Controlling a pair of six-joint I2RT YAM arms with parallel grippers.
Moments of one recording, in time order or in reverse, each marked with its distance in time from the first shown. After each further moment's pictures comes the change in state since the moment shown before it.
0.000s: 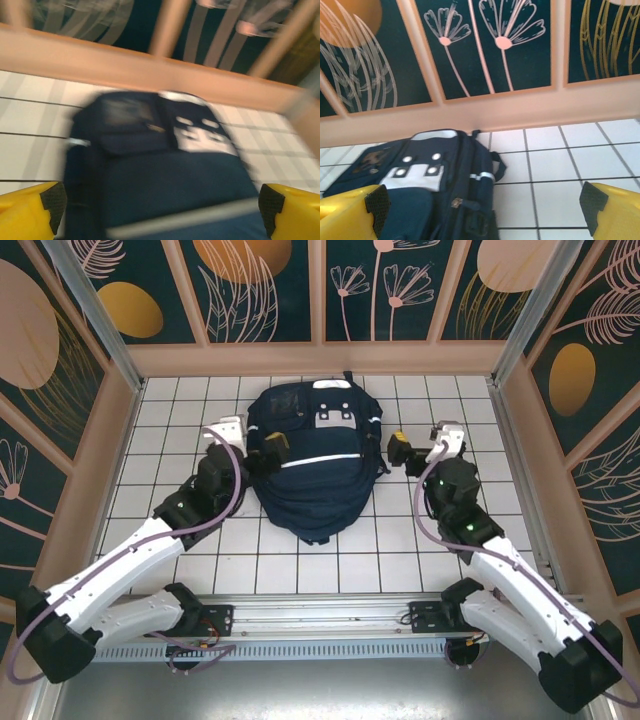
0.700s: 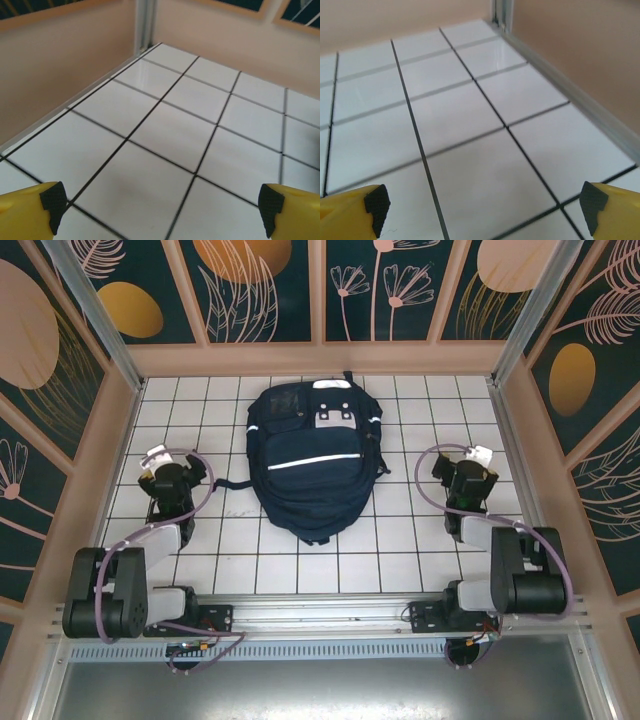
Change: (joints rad) left arm 0.691 0.269 -0.487 0.721 0.117 0.140; right arm -0.499 0.536 -0.255 0.472 -0.045 -0.008
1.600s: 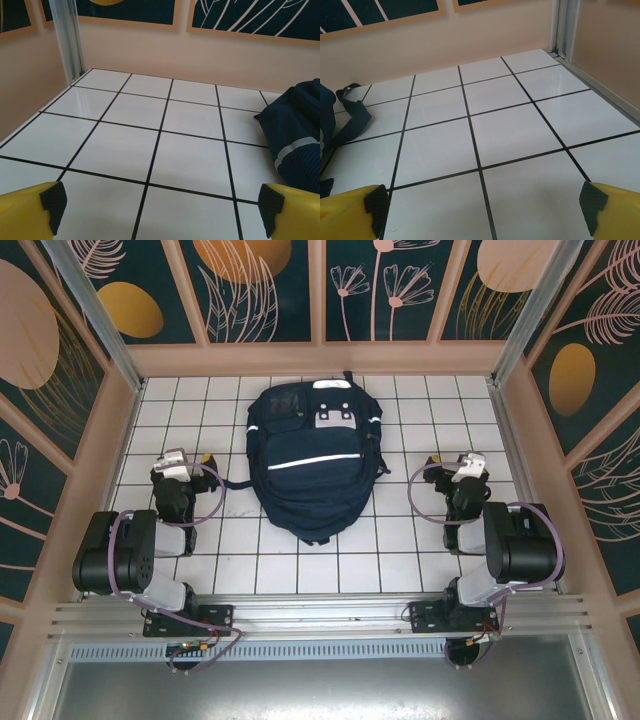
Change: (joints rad) left arm 0.030 0.234 -0.112 0.549 0.310 0.205; right arm -0.032 0.169 -0.143 0.537 -0.241 -0.037
